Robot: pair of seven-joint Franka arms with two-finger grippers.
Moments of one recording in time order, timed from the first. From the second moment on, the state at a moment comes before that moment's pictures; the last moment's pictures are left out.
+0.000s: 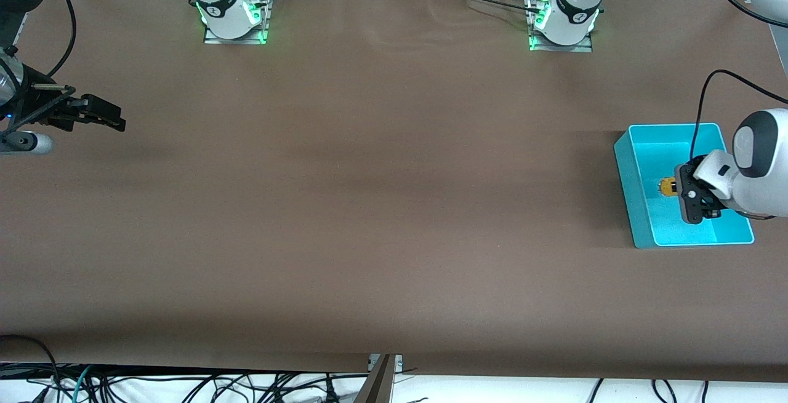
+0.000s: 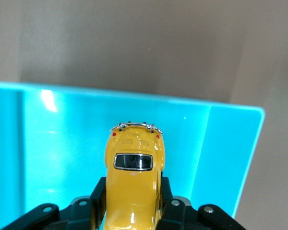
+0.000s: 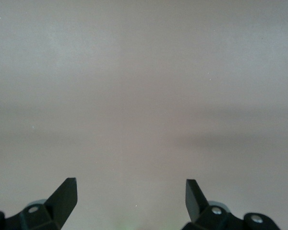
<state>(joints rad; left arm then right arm) 0.40 0.53 -0.20 -1.61 0.29 1.83 1.49 -0.10 0.14 0.13 -1.48 0.00 1.52 0.03</state>
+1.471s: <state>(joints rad) 0.50 0.43 -0.32 -1.65 0.31 1.90 1.50 -0.11 0.14 0.13 -1.48 0.00 1.52 0.03</state>
